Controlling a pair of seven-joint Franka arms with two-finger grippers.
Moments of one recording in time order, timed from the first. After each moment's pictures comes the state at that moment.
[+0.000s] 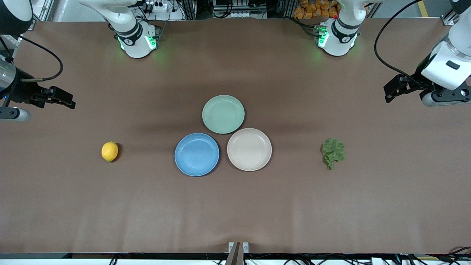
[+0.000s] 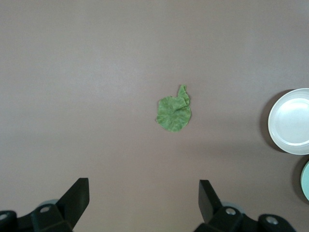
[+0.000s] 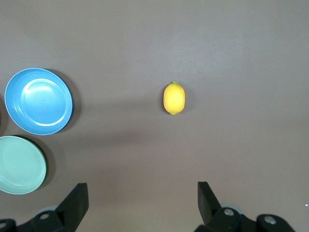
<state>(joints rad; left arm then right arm) 0.03 -0.01 -0.19 -1.59 0.06 1.61 -0.20 -0.01 0.06 0.03 -1.56 0.02 1.54 0.07</state>
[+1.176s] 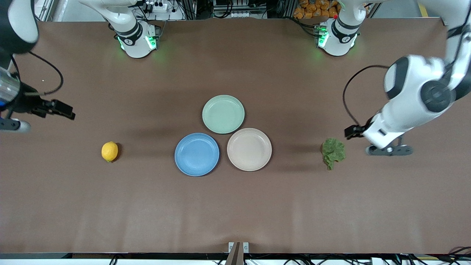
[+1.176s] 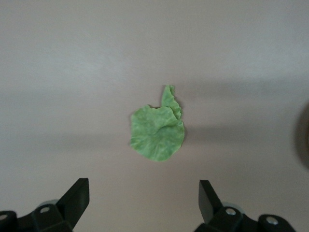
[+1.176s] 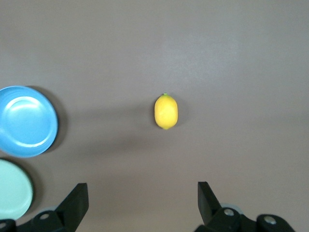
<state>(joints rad) 0.01 0.27 -0.20 -1.87 0.06 2.08 -0.18 -0.05 0.08 0.01 -1.73 0.02 1.77 0.07</state>
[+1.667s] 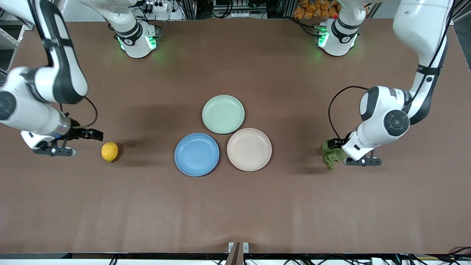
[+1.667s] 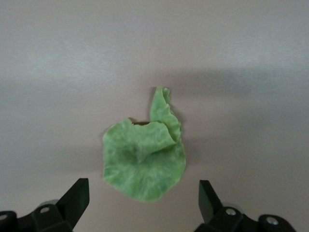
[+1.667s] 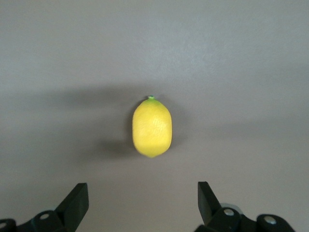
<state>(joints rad) 0.02 0.47 -0.20 -1.93 0.06 2.33 -0.18 -0.06 0.29 0.01 -1.95 -0.06 2.13 0.05</state>
